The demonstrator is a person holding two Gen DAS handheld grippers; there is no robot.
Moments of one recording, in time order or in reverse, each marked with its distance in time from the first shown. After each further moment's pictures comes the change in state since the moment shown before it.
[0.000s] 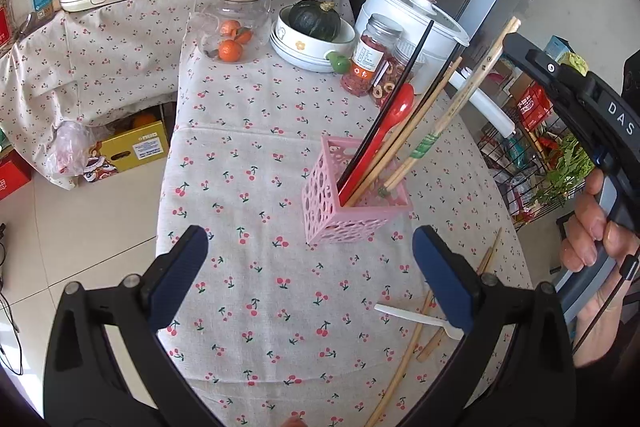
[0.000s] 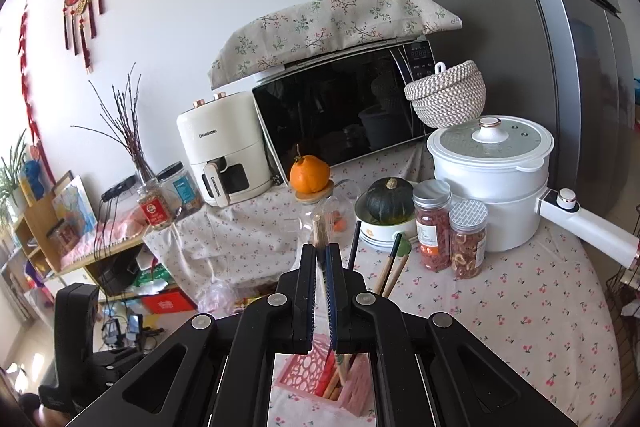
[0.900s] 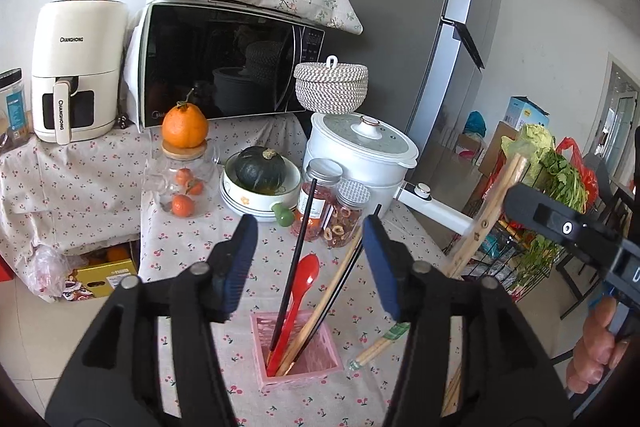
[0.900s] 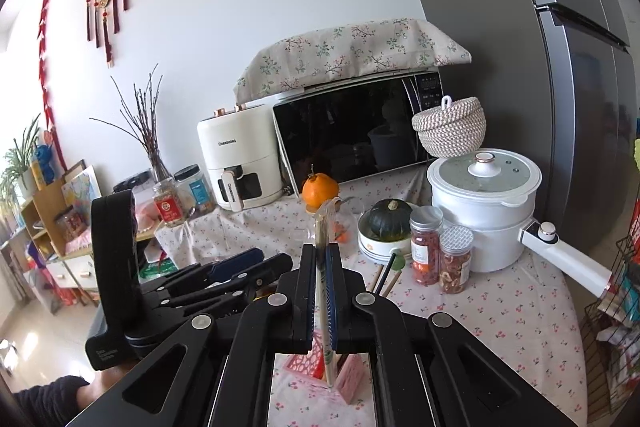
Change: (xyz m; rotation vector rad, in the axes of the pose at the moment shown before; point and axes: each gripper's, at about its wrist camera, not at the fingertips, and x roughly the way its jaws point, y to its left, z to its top) left arm -0.030 -0.054 0.055 0.106 -0.446 -0.077; right arm -0.059 0.012 0.019 -0.075 -0.041 0.010
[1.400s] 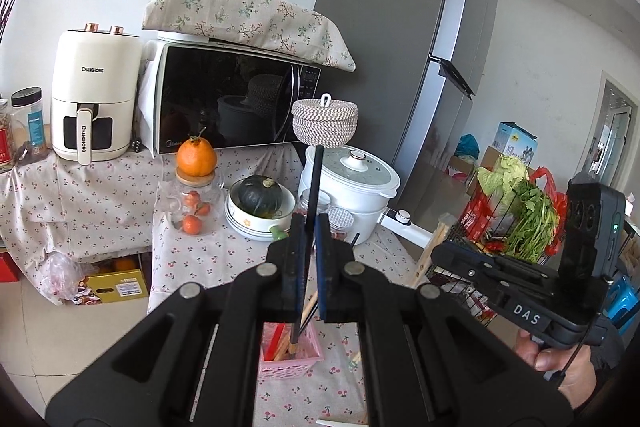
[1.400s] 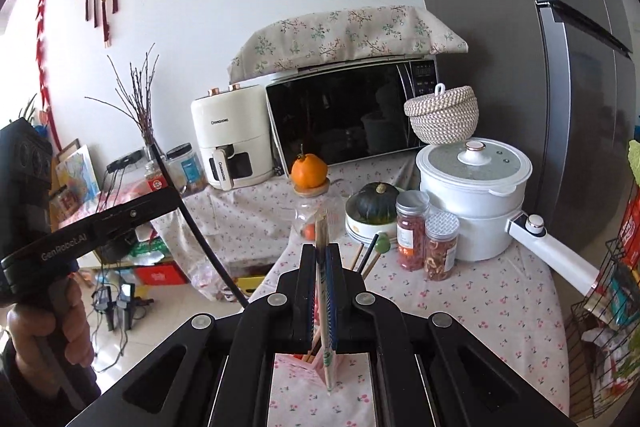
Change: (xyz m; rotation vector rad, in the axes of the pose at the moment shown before) left arm -0.055 -0.008 0.019 -0.010 -0.076 -0.003; right arm -0.003 -0.009 -0.006 -0.045 0.060 -0.023
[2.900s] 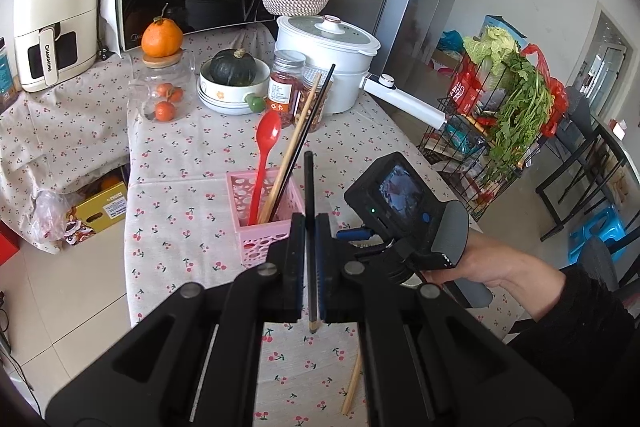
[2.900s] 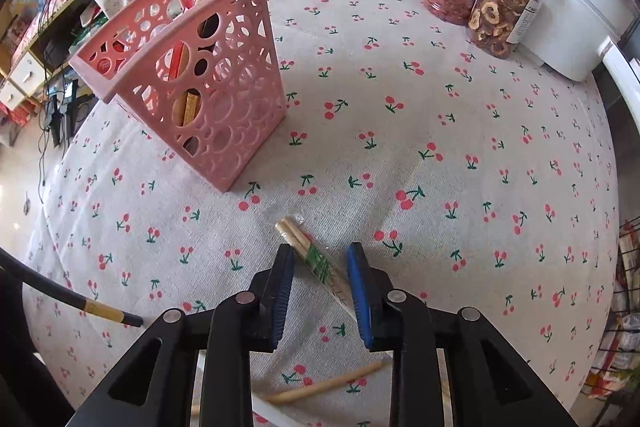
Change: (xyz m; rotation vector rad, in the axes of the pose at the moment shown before) left arm 0.009 -0.013 -0.074 0.083 0.397 -0.062; right arm 0.178 -0.044 -0.174 -0.199 0.786 -0.077
